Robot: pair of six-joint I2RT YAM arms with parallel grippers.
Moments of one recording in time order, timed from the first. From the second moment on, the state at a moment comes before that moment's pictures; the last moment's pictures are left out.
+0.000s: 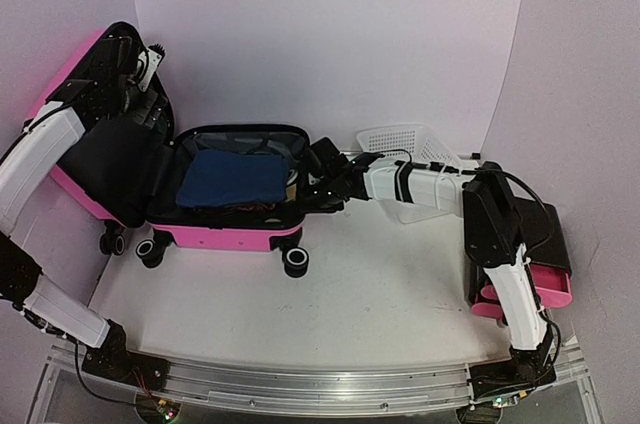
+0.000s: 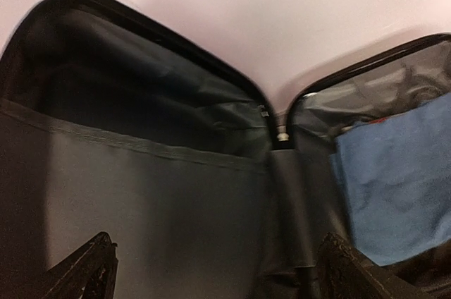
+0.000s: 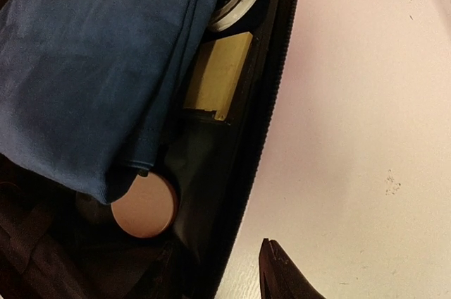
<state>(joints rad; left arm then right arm) -0.31 1.40 1.62 -0.66 -0.58 0.44 0.85 2.29 1.91 -0.48 0.14 0.55</state>
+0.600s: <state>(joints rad) -0.31 1.39 1.63 -0.74 0.09 0.04 0.82 2.23 1.82 -0.51 0.12 0.48</state>
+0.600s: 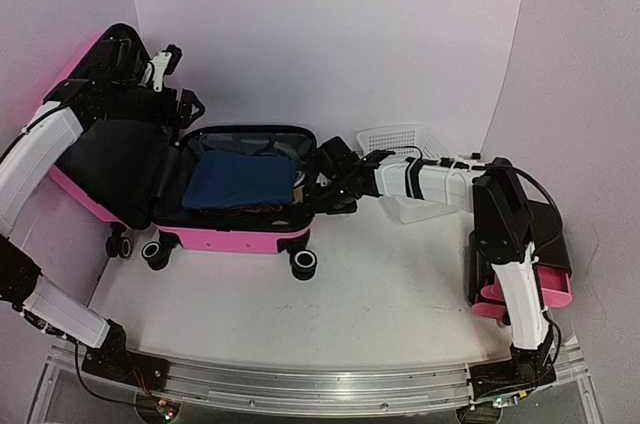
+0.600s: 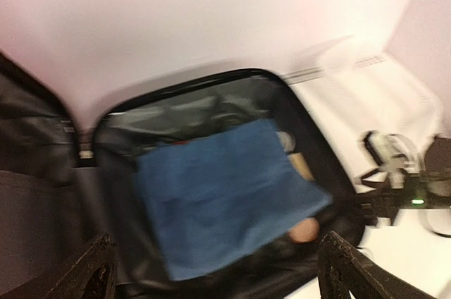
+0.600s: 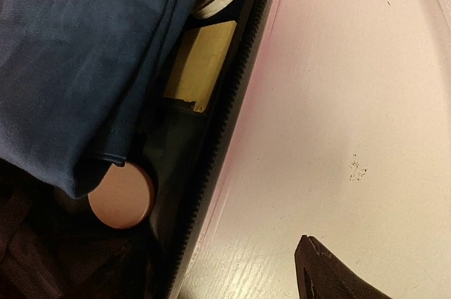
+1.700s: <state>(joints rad) -0.59 1.48 1.25 -0.51 0.44 -0.24 0.52 2.21 1.90 -0.94 0.22 -0.17</state>
